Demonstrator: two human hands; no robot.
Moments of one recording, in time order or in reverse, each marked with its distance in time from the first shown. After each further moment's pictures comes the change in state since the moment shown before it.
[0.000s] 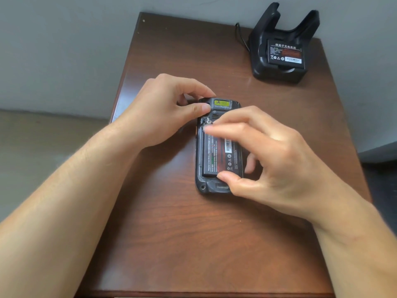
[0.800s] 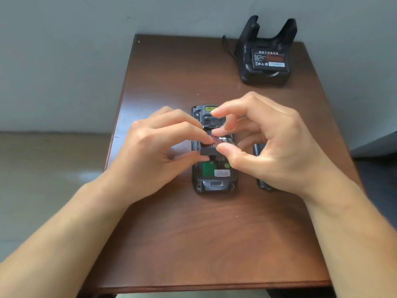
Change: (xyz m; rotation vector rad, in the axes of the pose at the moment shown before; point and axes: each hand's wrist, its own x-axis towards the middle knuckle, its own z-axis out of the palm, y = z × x) left_hand -0.059 0.012 0.005 0.135 0.149 0.494; right_hand 0.006 0.001 -0.006 0.305 0.239 0.076
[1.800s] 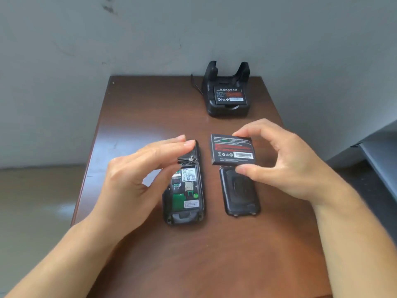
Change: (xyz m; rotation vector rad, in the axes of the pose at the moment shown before) left_hand 0.016 0.020 0.015 -0.204 0.159 -0.058; right_hand -0.019 0.030 -0.075 -0.124 -0.012 0.264
